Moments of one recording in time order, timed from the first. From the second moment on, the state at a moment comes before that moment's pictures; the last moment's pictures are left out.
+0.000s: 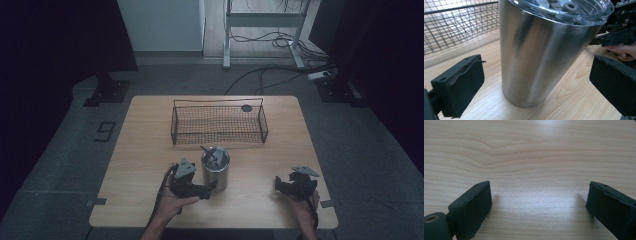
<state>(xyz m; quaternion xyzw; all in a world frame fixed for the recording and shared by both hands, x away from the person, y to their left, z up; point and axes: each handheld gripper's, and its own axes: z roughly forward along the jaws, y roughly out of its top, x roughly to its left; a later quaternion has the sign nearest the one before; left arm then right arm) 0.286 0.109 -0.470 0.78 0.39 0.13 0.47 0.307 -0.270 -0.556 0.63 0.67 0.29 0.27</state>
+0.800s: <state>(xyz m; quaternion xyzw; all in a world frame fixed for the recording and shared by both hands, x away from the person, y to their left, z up) 0.313 0.065 -0.475 0.78 0.40 0.17 0.45 0.307 -0.270 -0.556 0.63 0.67 0.29 0.27</state>
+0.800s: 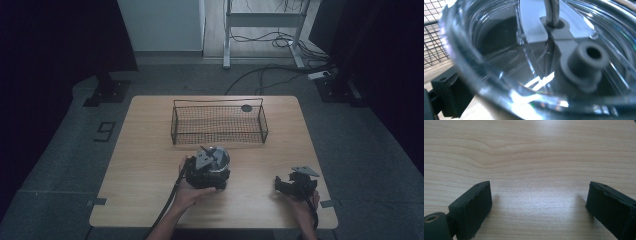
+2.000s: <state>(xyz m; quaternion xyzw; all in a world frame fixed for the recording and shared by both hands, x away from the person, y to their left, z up) 0.301 0.090 -0.453 0.77 0.38 0.19 0.47 0.306 -0.270 -0.556 0.63 0.67 0.29 0.27</state>
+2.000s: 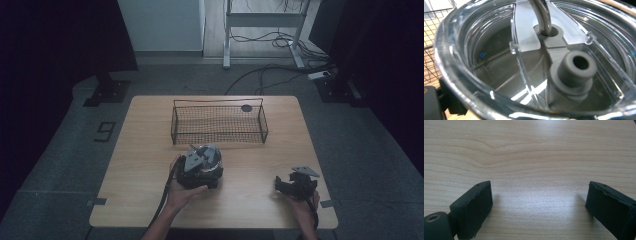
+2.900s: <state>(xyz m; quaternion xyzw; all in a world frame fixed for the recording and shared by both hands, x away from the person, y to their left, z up) 0.306 0.120 -0.425 0.75 0.40 0.20 0.48 0.306 -0.270 -0.556 0.63 0.67 0.29 0.27</state>
